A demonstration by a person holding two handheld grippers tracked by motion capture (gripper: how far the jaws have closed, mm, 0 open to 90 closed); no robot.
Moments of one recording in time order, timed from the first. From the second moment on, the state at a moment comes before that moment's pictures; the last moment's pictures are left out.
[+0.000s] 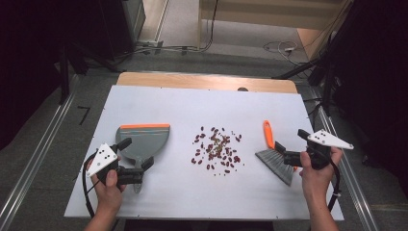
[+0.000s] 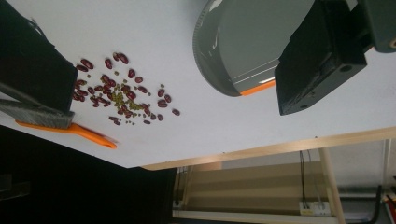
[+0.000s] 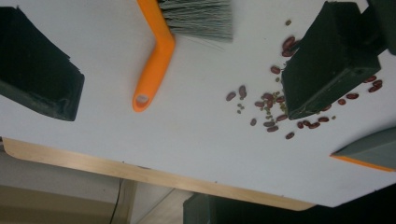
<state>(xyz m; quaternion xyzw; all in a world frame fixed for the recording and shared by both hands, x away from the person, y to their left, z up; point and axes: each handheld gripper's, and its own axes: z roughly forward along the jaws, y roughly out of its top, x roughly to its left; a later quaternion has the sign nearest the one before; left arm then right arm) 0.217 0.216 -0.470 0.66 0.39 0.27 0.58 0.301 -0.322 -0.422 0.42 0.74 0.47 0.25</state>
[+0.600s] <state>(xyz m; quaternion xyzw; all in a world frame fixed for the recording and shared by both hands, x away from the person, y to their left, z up) 0.218 0.212 -0.471 0.67 0.39 0.27 0.58 0.371 -0.300 -0.427 0.49 0.77 0.36 0.19</state>
